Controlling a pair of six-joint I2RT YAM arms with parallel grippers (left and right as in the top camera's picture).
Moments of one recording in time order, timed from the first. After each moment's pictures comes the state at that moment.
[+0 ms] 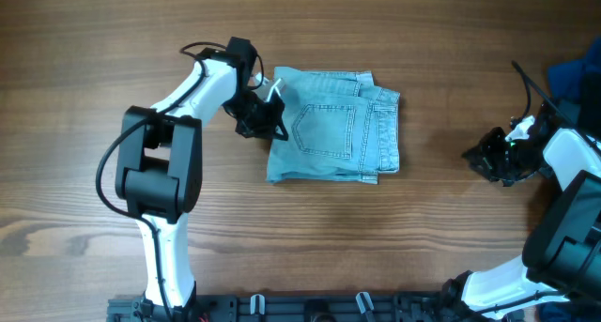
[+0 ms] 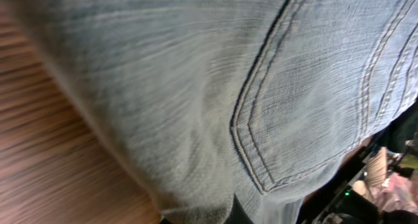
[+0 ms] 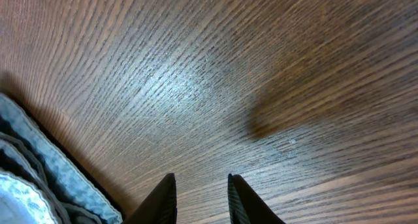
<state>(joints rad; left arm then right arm) -0.25 2.20 1.58 -1.03 0.62 -0.06 -0.49 1.76 1.00 -0.75 -0.40 0.33</state>
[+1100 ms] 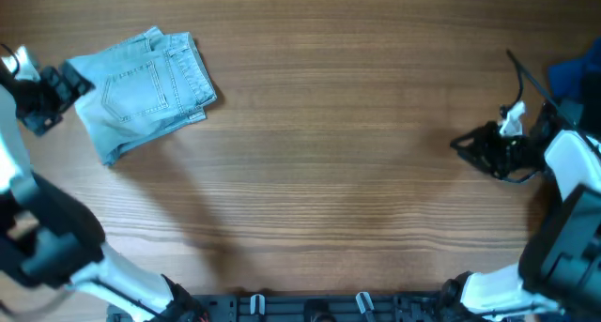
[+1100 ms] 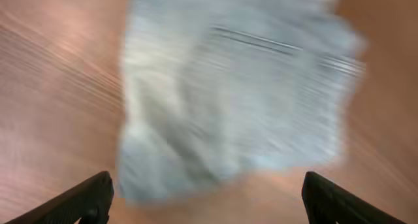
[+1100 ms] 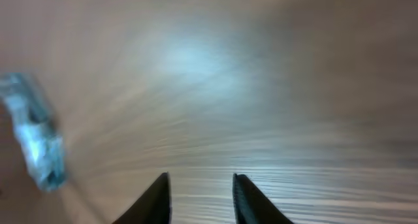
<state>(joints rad) 0.57 1.90 1.74 -1.10 0.32 -0.12 -0.48 1.67 1.00 -0.78 -0.68 0.09</state>
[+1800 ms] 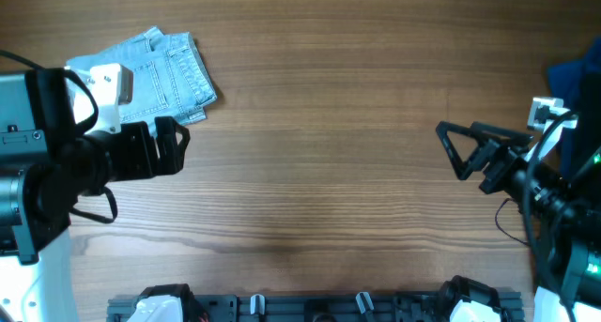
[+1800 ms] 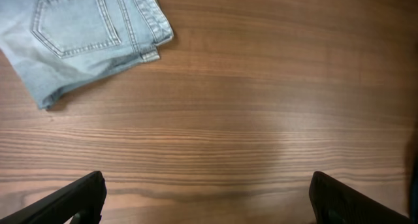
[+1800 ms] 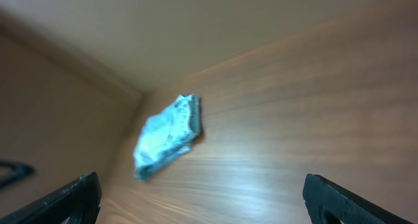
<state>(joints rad) 0.06 1.22 1.79 -1.57 0.25 -0.07 -0.36 0.78 1.02 -0.76 -0.91 0.35</state>
